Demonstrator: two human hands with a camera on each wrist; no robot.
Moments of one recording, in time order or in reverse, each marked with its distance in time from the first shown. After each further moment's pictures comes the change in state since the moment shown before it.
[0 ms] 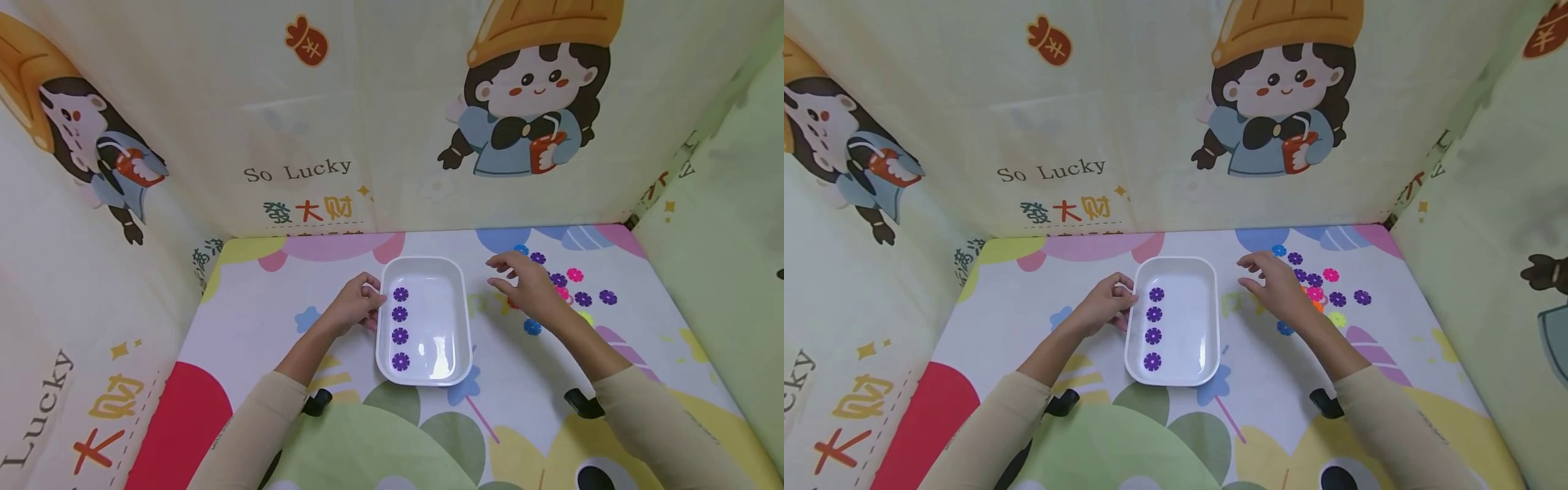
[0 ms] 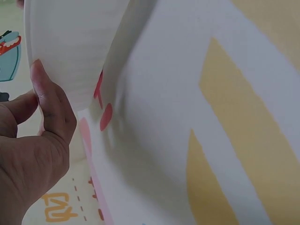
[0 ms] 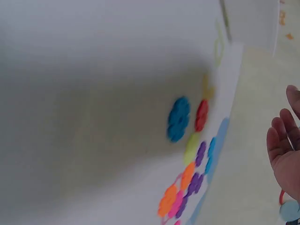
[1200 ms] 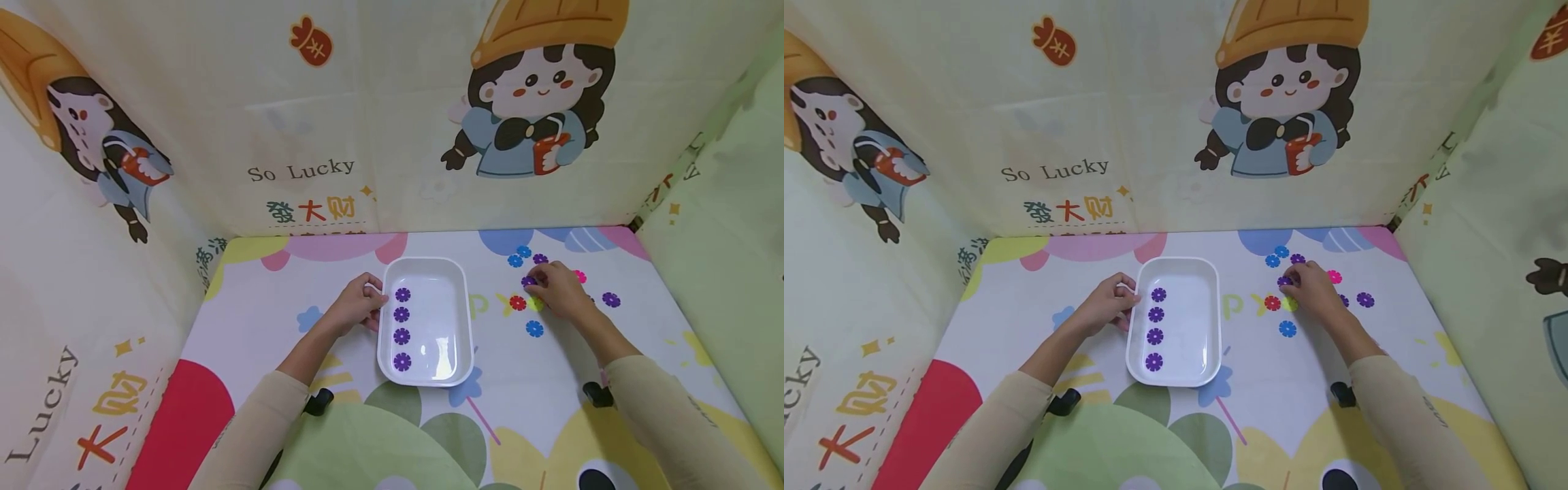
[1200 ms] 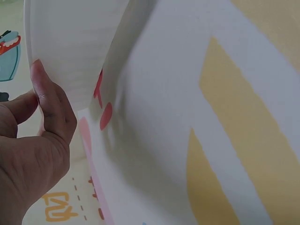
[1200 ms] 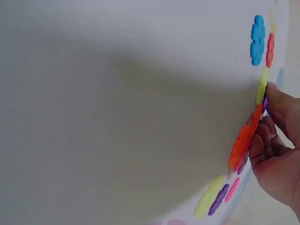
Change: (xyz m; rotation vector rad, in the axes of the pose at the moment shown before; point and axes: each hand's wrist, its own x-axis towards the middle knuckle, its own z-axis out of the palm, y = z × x) left_hand 0.000 0.000 0.000 -0.012 0.006 0.004; right_hand -0.007 0.088 -0.010 -0.124 -0.187 0.354
